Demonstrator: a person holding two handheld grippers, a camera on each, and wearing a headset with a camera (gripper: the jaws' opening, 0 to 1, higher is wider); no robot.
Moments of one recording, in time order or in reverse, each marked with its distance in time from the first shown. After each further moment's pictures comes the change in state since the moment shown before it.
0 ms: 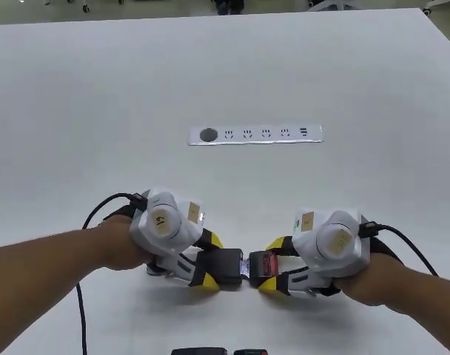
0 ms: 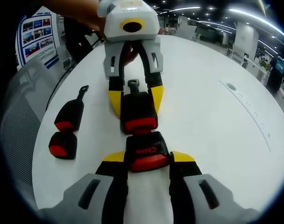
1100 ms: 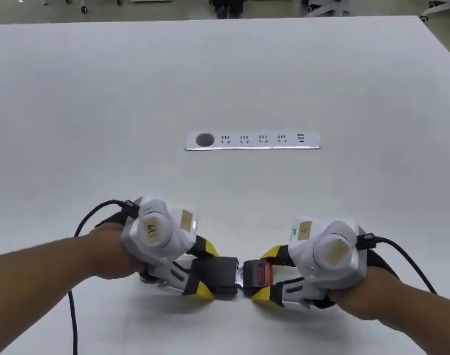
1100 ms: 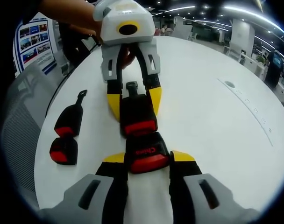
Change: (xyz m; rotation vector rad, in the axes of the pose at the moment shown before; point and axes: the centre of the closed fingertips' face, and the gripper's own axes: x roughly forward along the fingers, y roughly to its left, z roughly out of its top) left arm 0.000 0.001 0.002 -0.006 -0.010 -0.004; right arm 0.000 0.000 0.002 0.050 -0.019 -0.006
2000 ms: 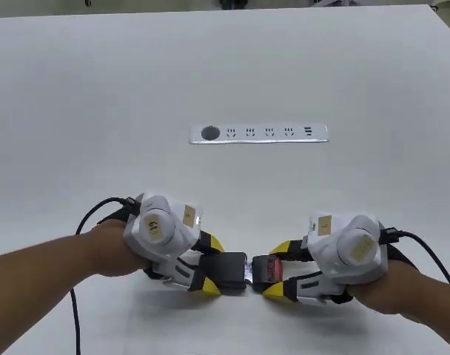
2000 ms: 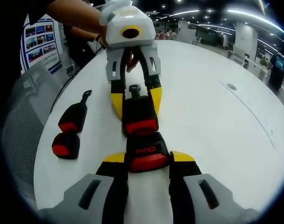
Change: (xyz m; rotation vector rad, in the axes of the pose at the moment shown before) left arm 0.000 0.001 -0.001 -0.008 -0.025 0.011; right arm 0.000 -0.001 -0.001 -0.020 -0.044 0.036
